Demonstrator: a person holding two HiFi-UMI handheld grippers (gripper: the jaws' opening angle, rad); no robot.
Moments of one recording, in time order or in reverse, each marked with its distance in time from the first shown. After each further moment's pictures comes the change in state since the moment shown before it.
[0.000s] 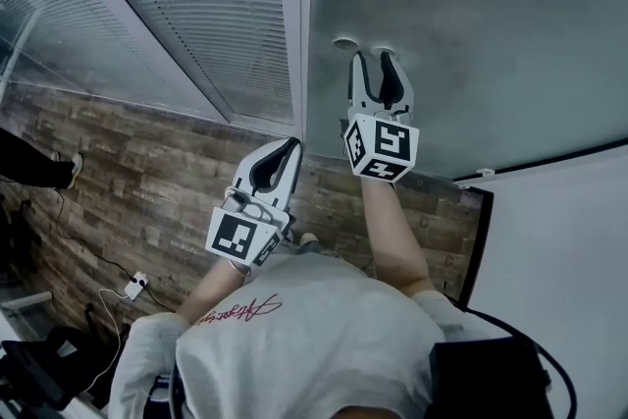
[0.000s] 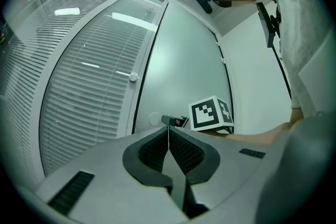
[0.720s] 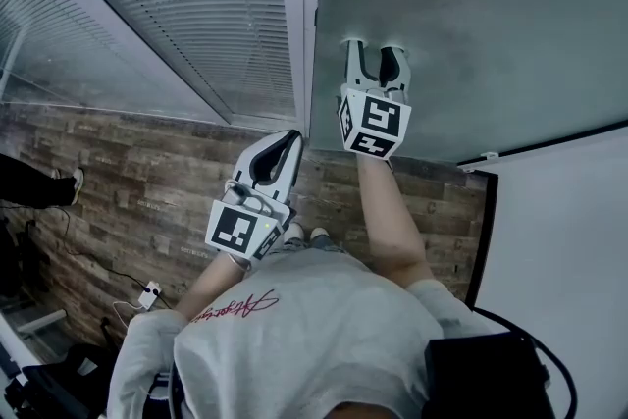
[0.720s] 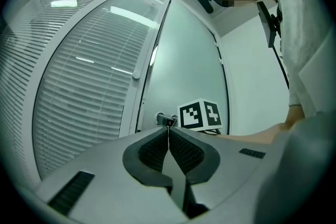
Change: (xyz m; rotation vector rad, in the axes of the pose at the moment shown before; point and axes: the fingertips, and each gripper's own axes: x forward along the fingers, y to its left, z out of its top) left arm 0.005 0.030 0.004 -0.016 0.032 -0.074; right arm 0.038 0.003 -0.005 -0.085 0.006 -0.131
